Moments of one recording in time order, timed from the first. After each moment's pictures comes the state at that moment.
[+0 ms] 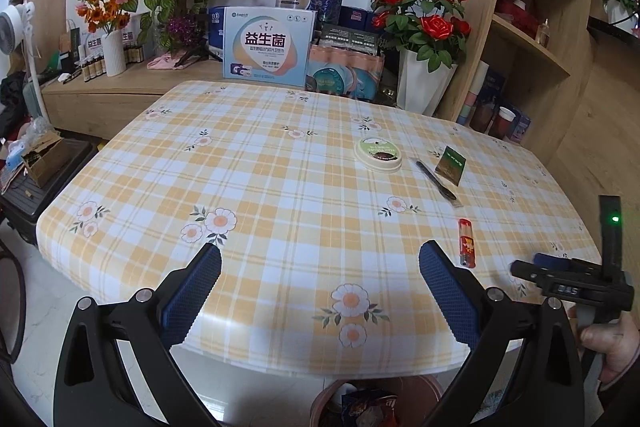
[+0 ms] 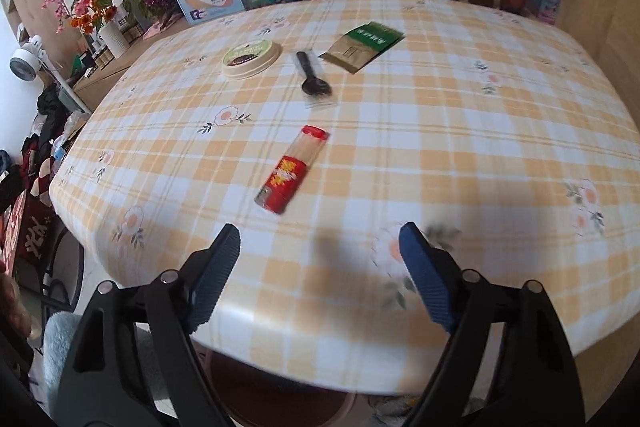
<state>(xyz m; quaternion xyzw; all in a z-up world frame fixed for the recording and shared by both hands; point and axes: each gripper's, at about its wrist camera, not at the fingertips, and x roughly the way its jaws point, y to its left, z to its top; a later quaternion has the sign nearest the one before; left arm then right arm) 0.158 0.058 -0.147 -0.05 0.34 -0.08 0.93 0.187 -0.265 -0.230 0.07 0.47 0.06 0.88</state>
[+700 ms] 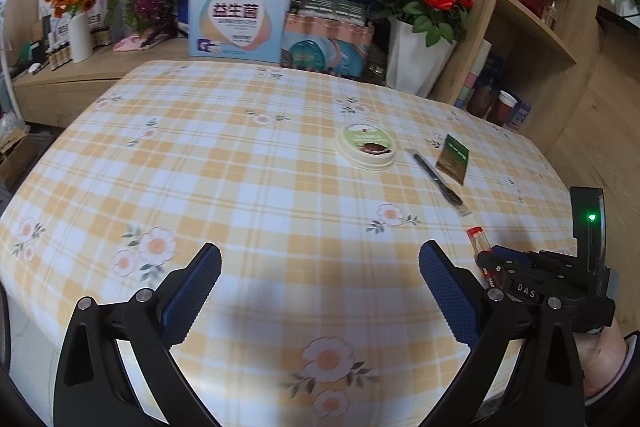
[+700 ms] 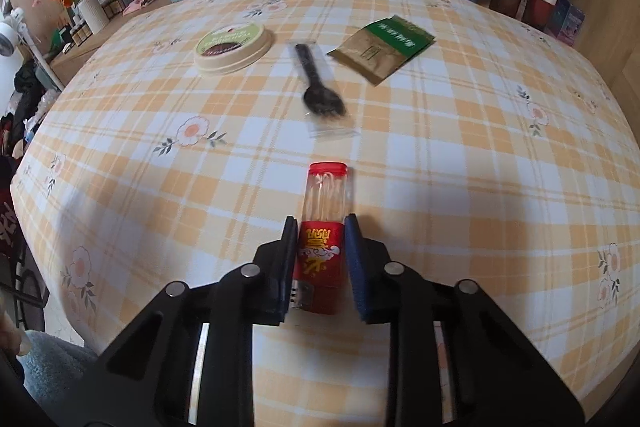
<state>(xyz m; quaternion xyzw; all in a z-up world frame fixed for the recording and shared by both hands) 0.241 0.016 -0.185 -0.06 0.38 -0.12 0.92 0.256 -0.244 -0.260 0.02 0.49 0.03 0.87</state>
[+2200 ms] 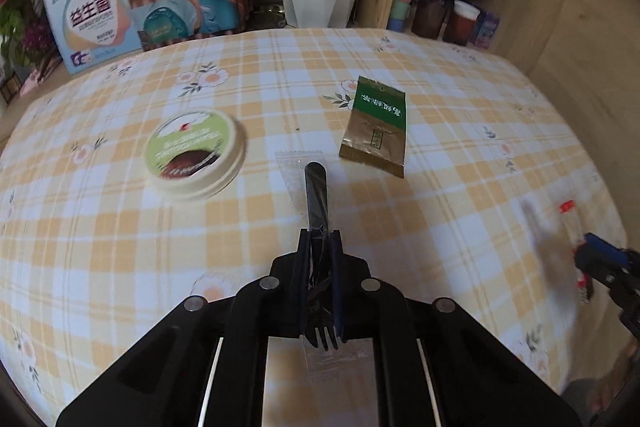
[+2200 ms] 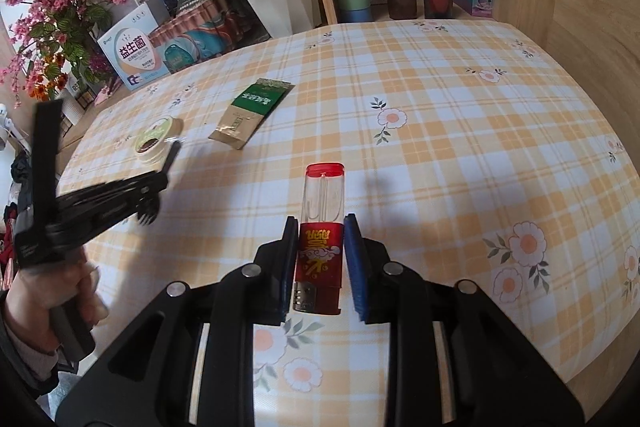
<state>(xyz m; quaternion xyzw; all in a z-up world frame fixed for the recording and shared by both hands) 0.336 -0.151 -0.228 0.04 0.45 -0.20 0.87 0.214 -0.373 -0.219 0.13 0.42 -0.02 0.90</state>
